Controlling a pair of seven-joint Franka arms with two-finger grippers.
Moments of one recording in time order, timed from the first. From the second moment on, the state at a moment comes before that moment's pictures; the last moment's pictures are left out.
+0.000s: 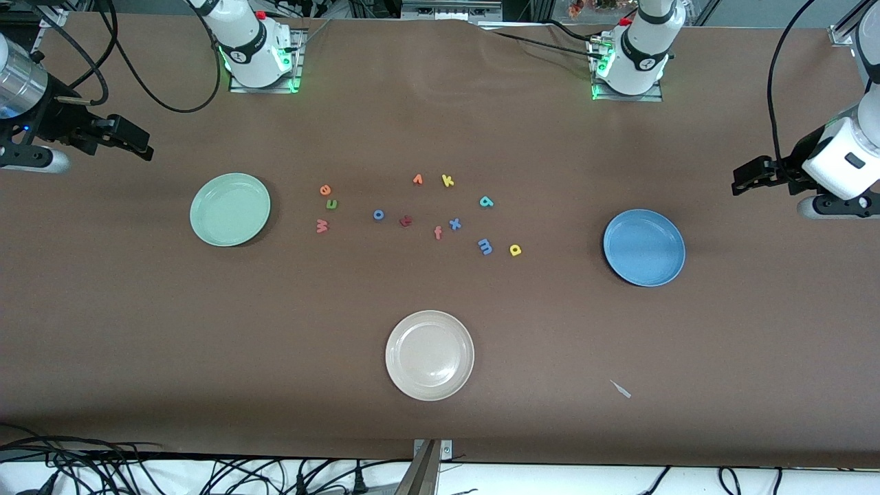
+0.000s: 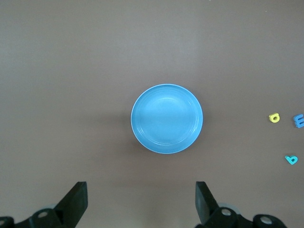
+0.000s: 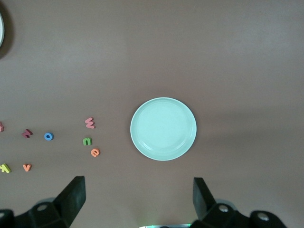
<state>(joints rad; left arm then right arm) 0.00 0.05 0.01 -1.68 0.01 1.62 -0.01 0.02 -0.06 0.03 -1.71 0.01 1.58 0.15</state>
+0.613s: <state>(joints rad) -0.09 0.35 -0.03 -1.62 -0.05 1.68 -0.04 0.02 -0.06 0.03 -1.71 0.01 1.58 0.15</state>
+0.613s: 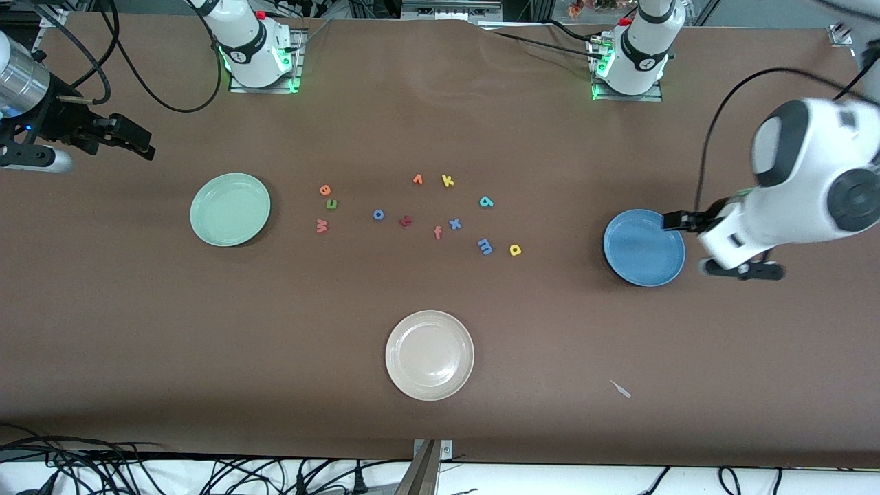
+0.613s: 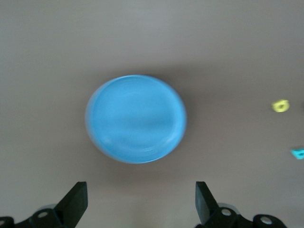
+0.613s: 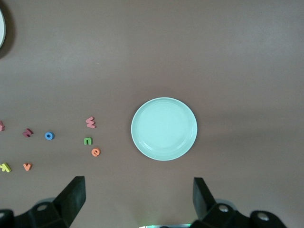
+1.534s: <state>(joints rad) -0.45 0.55 -0.05 -1.79 -0.11 2.31 -0.80 0.13 0.08 0.16 -1.88 0.02 1.72 0.20</state>
